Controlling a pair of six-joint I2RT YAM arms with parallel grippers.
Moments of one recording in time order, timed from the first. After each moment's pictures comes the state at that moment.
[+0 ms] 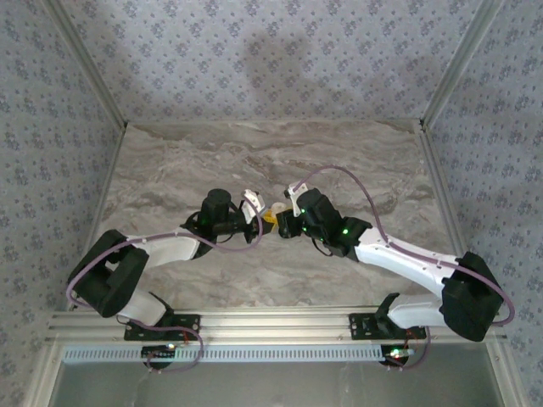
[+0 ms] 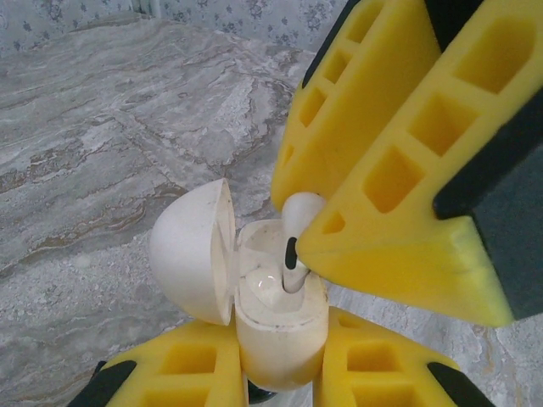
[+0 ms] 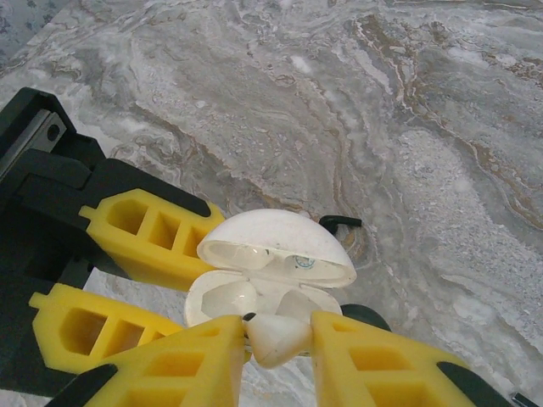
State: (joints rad) left arm -0.65 1.47 0.59 0.51 0.58 0.11; right arm 0.84 1.27 0.81 -0.16 0.09 0.33
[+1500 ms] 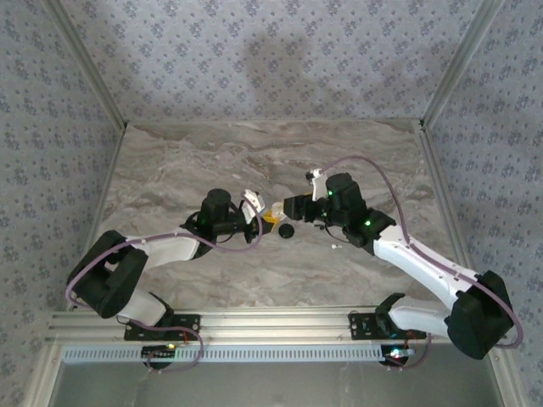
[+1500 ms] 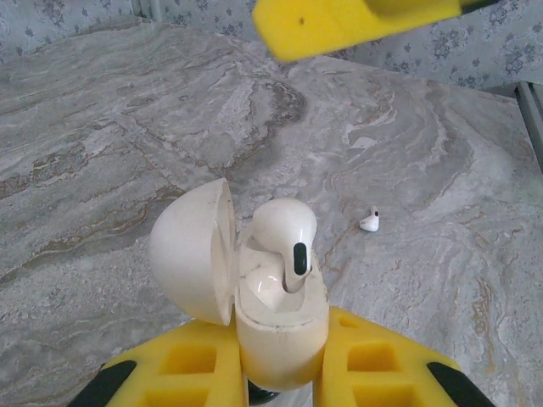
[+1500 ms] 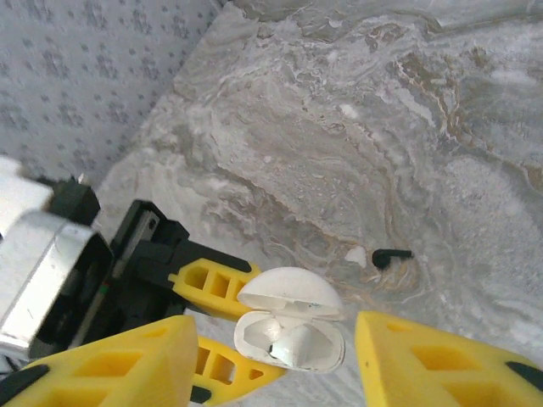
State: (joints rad) left arm -0.65 1.47 0.59 0.51 0.58 0.13; right arm 0.63 1.16 0.81 -0.12 -0.27 0.47
